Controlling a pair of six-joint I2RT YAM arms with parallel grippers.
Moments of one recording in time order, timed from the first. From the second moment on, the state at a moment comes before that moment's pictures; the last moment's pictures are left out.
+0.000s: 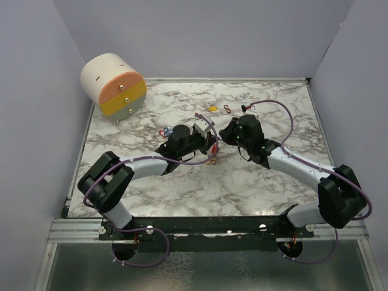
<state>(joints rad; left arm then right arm) -0.74 1.61 0.78 0.66 0.25 -0.10 0.60 1.40 0.83 0.09 0.17 0.64</state>
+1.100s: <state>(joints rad) -0.75 1.72 0.69 0.64 0.29 -0.07 0.52 1.41 0.81 0.04 0.19 0.61</state>
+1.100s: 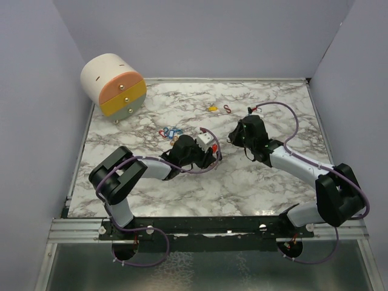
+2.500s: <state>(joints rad) -0.91 1.82 0.95 0.31 -0.24 -0.25 0.47 1.34 0.77 0.03 0.18 0.59</state>
